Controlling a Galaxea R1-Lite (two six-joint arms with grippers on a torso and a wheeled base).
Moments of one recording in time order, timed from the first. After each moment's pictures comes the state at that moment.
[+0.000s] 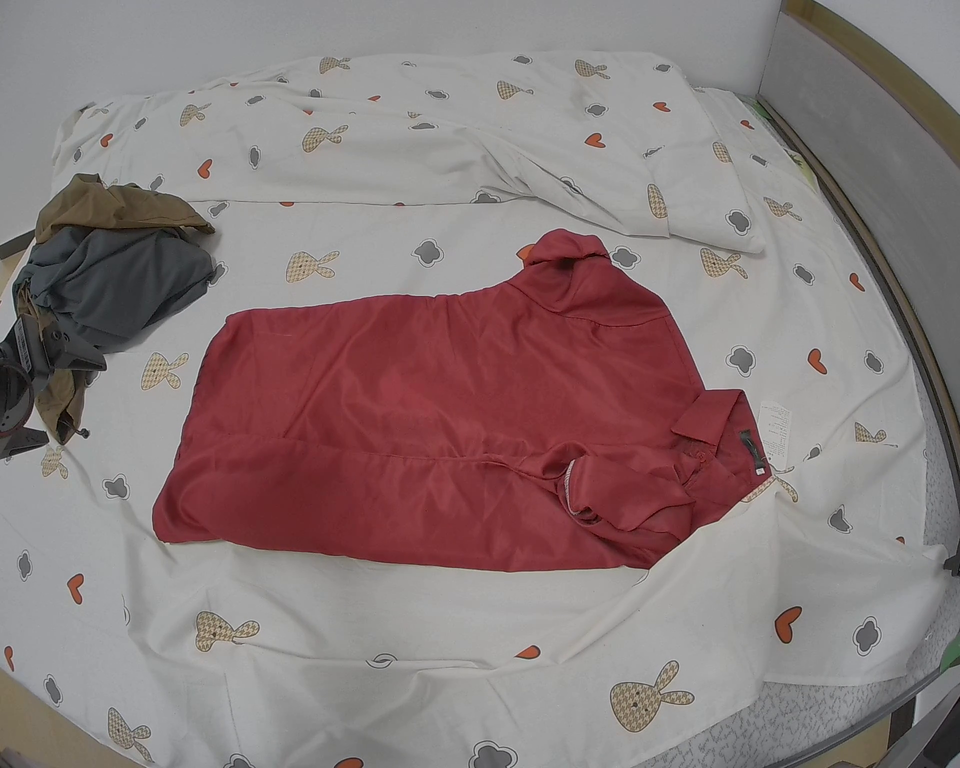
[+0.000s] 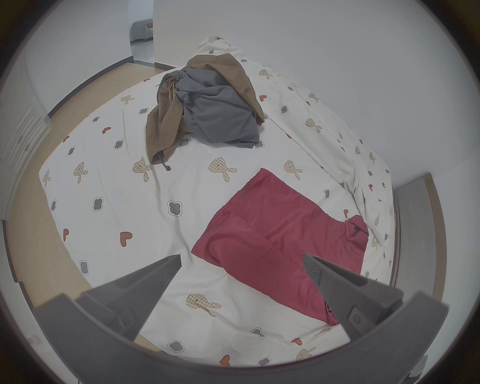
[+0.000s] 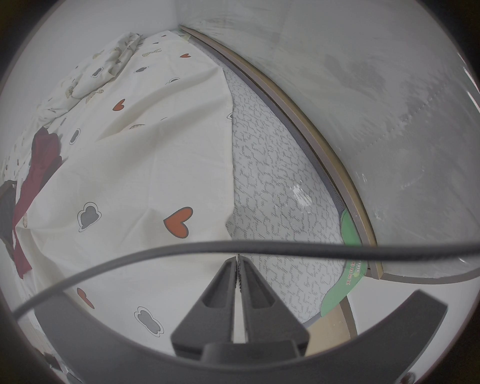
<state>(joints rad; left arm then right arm) 0.09 1.30 -1.32 0.67 -0.06 -0.57 -1.00 1.69 -0.63 -0.09 0.38 -0.36</state>
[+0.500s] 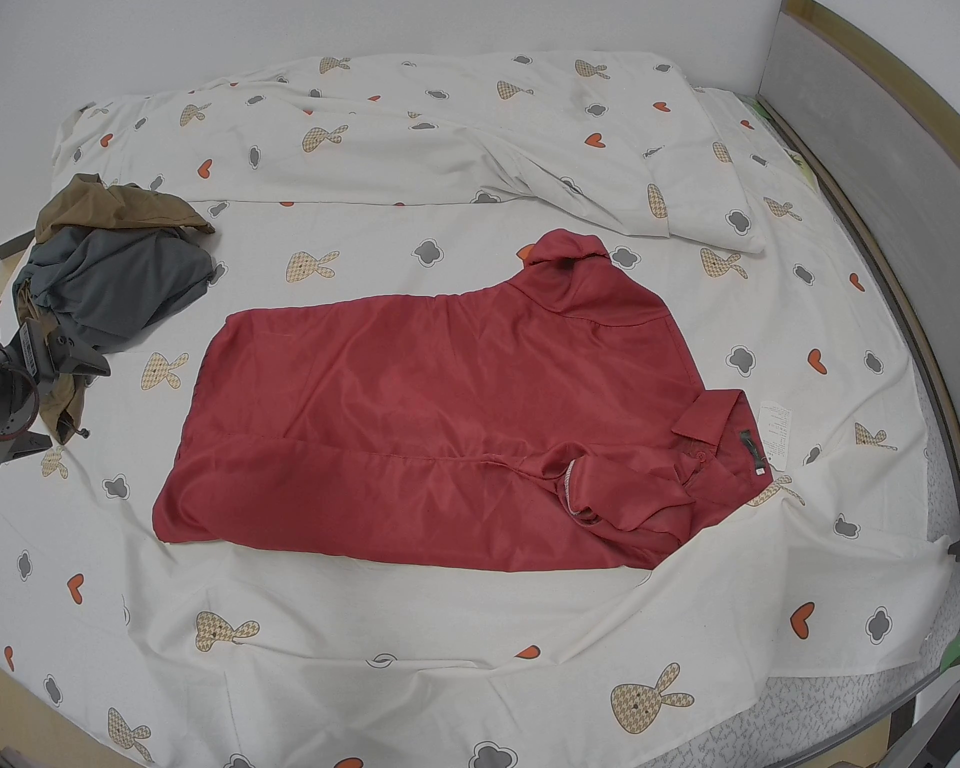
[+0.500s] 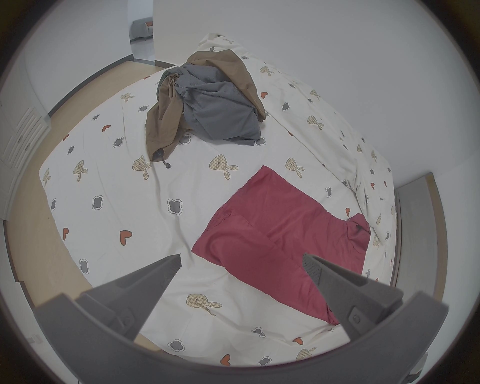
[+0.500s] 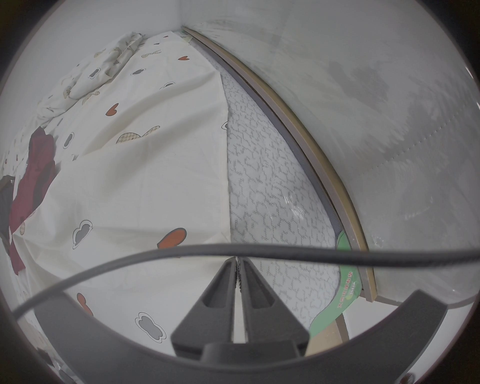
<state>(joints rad) 0.09 1.31 -1.31 0.67 -0.06 -0.57 -1.00 1.77 -0.73 -0.10 0.38 -0.39</state>
